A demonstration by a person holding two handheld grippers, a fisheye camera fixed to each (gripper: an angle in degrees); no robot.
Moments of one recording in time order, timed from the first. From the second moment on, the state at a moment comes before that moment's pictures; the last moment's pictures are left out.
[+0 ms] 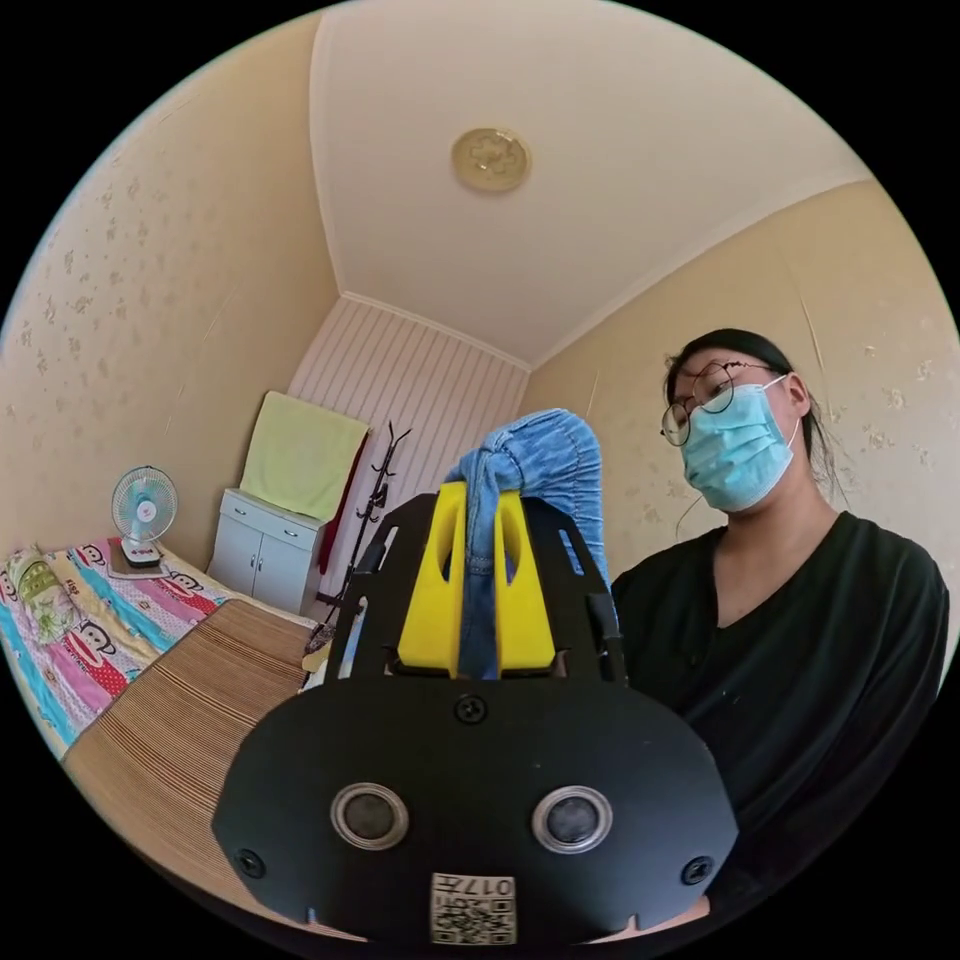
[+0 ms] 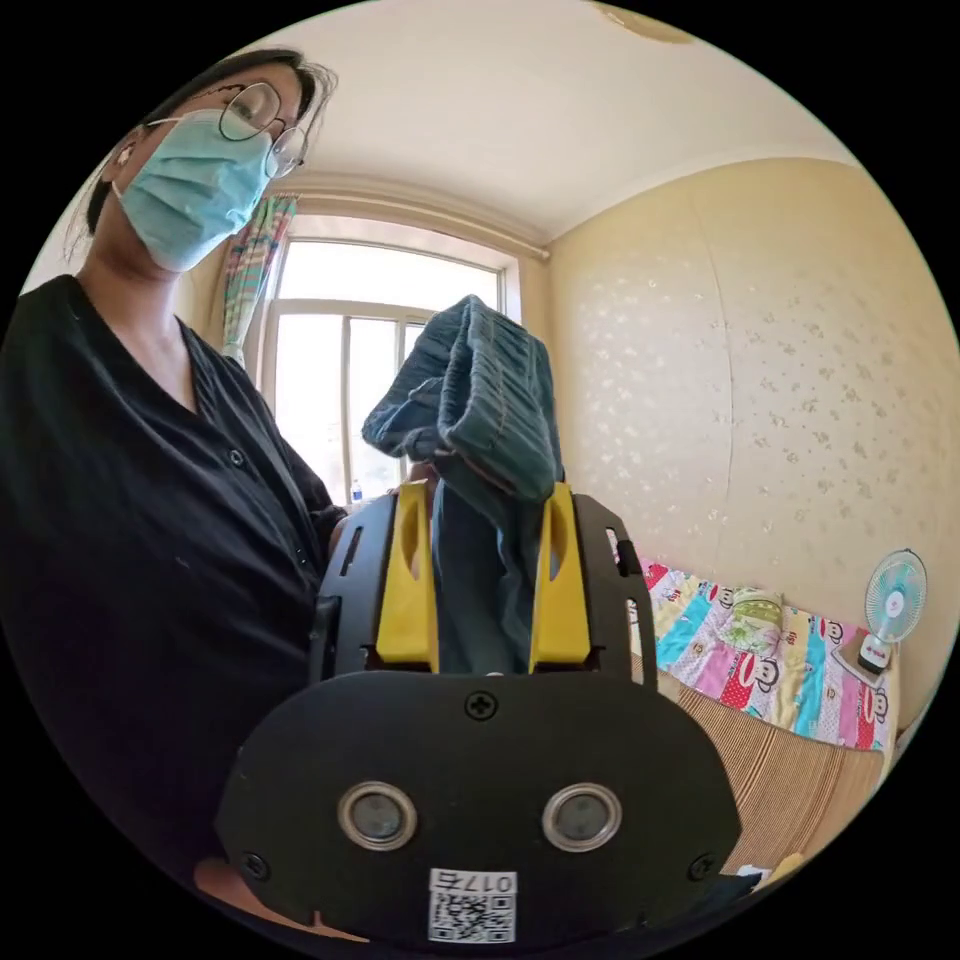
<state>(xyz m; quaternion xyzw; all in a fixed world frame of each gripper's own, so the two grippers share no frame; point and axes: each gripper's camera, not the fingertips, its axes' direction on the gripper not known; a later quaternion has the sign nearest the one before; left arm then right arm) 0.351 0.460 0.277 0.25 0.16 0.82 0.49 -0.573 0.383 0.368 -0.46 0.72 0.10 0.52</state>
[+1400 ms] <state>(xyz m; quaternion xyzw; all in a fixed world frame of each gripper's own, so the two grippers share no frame) 0.366 0.150 0.068 0.10 0.42 0.33 0.84 -0.598 0.384 0.057 -0.31 0.87 0.33 0.19</state>
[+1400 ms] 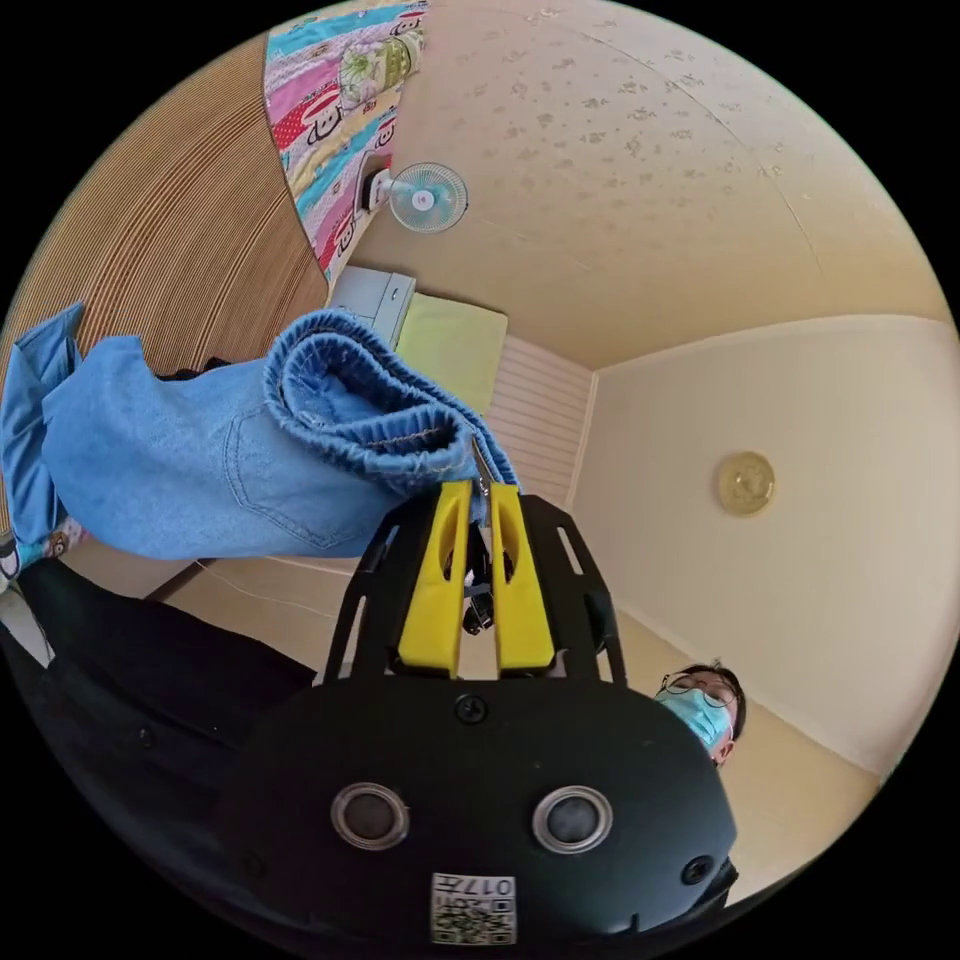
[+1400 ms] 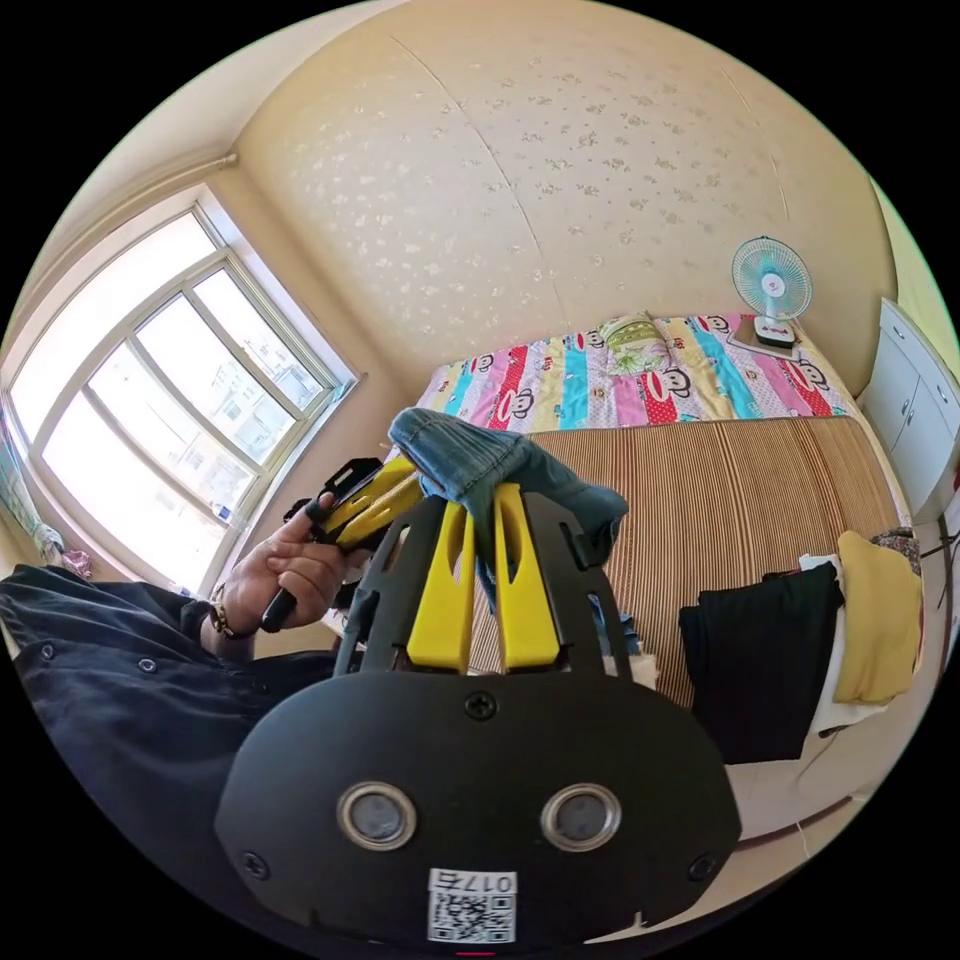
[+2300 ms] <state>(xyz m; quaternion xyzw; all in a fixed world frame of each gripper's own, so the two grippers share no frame) 0.366 0.177 0.191 0.19 0.37 0.44 0.80 -0.659 0.346 0.007 -0.10 0.70 0.51 0.49</state>
